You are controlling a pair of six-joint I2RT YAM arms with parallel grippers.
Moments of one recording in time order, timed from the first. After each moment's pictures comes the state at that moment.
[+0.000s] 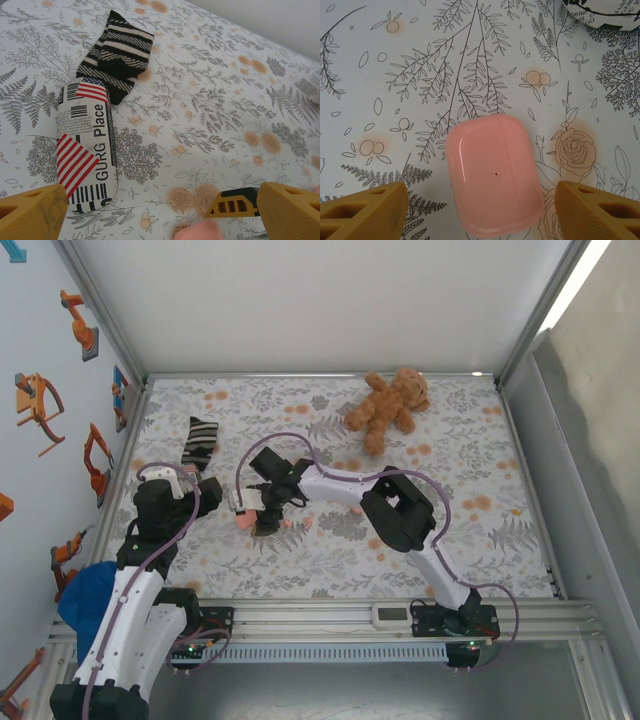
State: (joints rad) left arm -0.10 0.65 0.48 -0.37 0.00 -0.38; right arm 0.98 2.28 1.73 -0.49 -0.47 -0.82
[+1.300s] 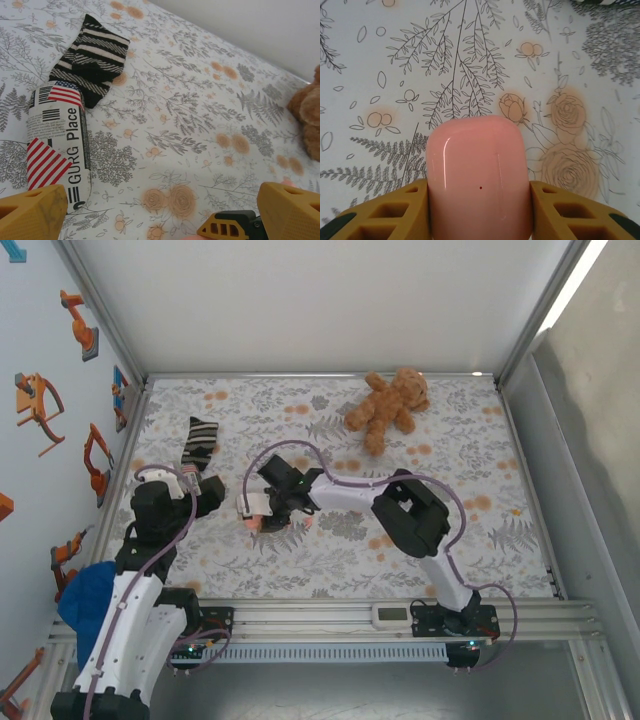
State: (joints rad) left arm -0.10 0.60 0.48 -0.35 0.09 -0.43; right arm 0.99 2.12 1.49 -0.32 -0.35 -0.76
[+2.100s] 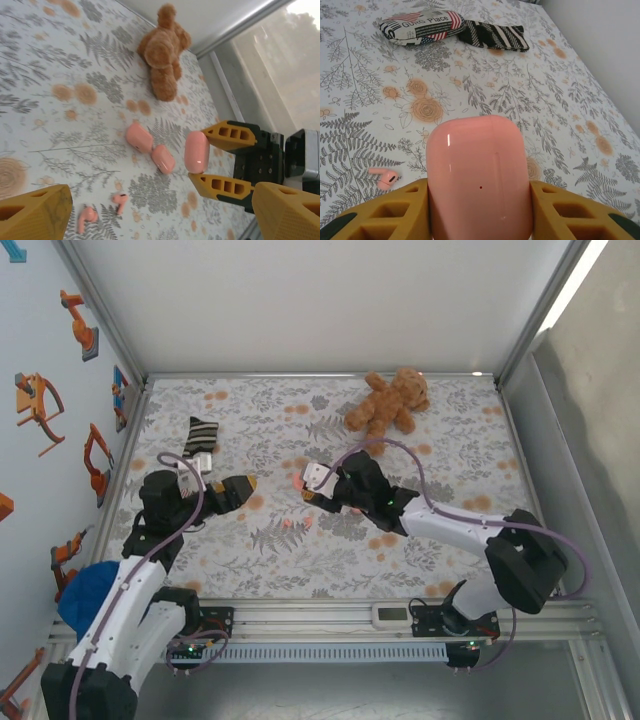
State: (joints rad) left arm -0.21 0.74 0.49 -0.14 0.65 -0.64; right arm 0.83 1.44 0.80 0.17 -0.19 -0.50
